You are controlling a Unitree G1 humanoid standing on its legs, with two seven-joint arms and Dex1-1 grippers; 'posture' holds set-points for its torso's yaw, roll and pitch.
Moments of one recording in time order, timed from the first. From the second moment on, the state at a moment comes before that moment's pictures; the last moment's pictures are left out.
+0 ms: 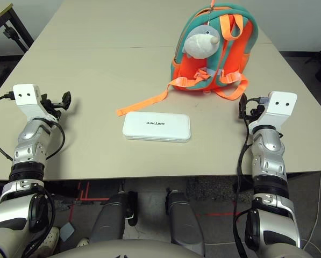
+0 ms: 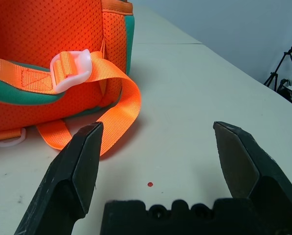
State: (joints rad) left arm -0.51 0.40 0.33 0.58 -0.24 0.02 -0.22; right arm -0.38 -0.42 -0.35 0.51 0.20 -0.15 0.12
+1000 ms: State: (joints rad) left arm -0.54 0.47 0.29 0.13 -0.47 0.63 -0.44; right arm -0.42 -0.41 -0.32 0.52 0.18 -0.15 0.16
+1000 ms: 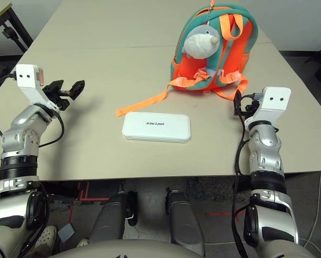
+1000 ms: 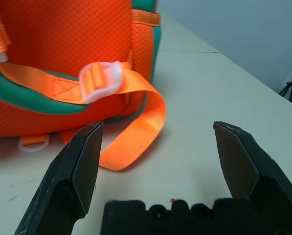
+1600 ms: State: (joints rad) left arm -0.63 0.39 0.39 0.10 -0.84 1.32 -0.42; right arm -0.37 -0.46 -0.24 0.46 0.11 -0.08 0.25
